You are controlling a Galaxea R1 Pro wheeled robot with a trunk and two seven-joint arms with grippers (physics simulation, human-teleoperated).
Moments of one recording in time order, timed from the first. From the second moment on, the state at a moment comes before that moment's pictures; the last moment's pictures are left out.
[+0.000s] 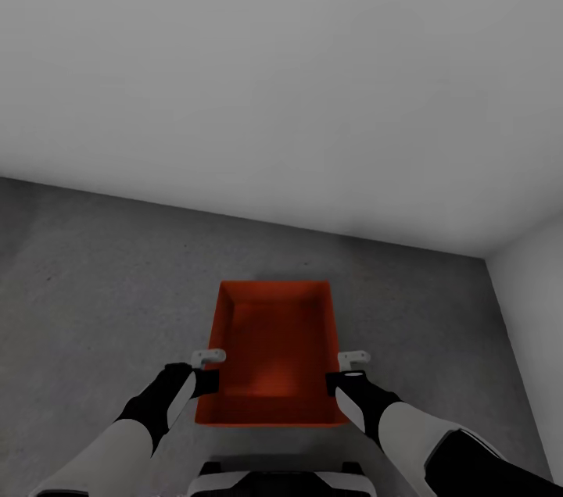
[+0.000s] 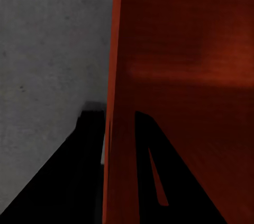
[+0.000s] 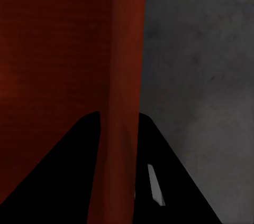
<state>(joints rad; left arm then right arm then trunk) -0.67 -0.03 -0.02 -0.49 0.14 0.52 0.04 -0.82 0.13 0.63 -0.11 -0.57 0.16 -0.27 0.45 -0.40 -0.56</state>
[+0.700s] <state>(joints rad) -0.67 -0.03 -0.02 -0.49 0.13 0.51 0.04 -0.82 0.13 0.63 -0.11 -0.57 0.15 -0.27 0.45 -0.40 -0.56</state>
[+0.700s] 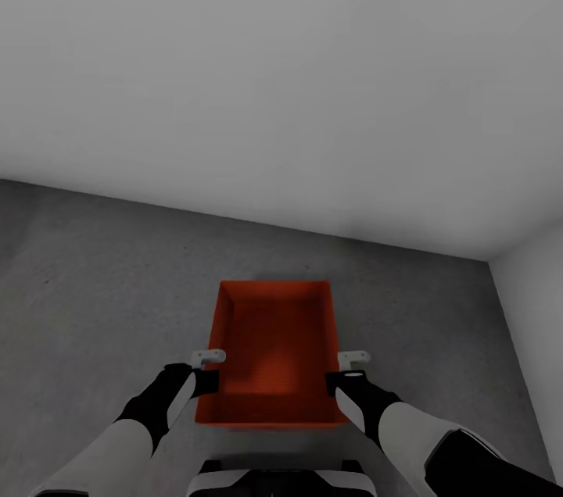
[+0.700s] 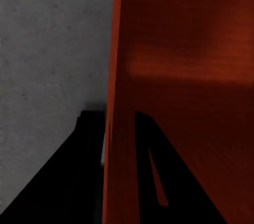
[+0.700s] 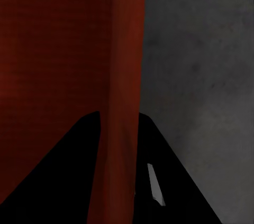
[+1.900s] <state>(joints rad) -0.67 -0.03 -0.02 -0.49 0.13 0.52 0.04 -0.82 0.13 0.63 -0.11 -0.57 0.15 -0.27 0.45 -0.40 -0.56</state>
